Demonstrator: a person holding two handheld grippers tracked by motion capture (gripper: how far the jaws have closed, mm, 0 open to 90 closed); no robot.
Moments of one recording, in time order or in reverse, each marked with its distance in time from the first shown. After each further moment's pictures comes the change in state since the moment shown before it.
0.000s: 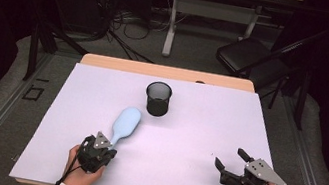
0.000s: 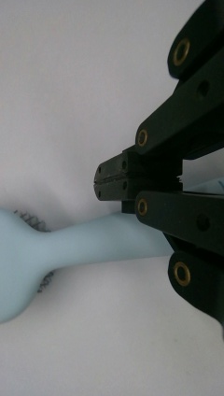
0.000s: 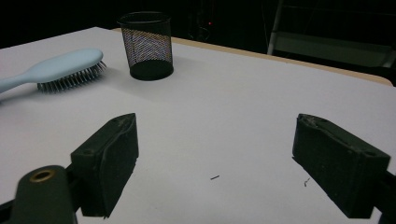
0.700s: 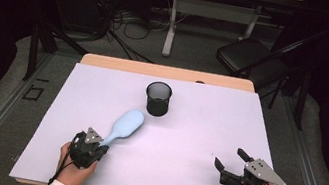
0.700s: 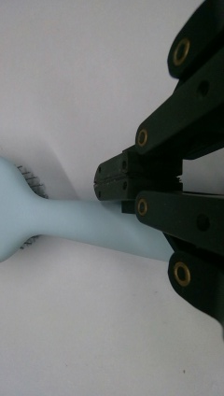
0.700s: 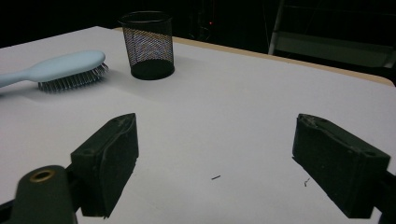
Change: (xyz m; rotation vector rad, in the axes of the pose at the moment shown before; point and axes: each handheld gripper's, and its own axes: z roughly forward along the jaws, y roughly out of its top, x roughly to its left) left arm 0.020 -0.005 -0.004 -0.005 0.032 -0.054; right arm 0.001 0.000 0.000 0.004 0.005 -0.003
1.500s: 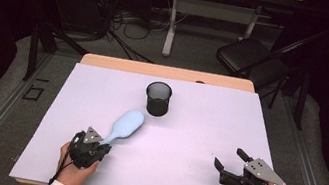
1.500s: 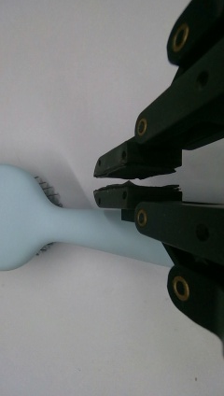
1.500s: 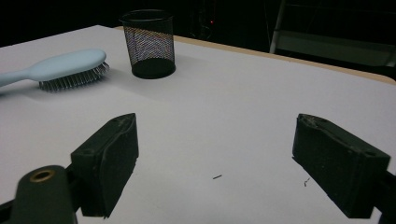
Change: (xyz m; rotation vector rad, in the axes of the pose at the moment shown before) left arm -0.001 0.002 -0.003 -0.049 -0.027 -0.006; right arm 0.000 0.000 0.001 0.006 0.003 0.002
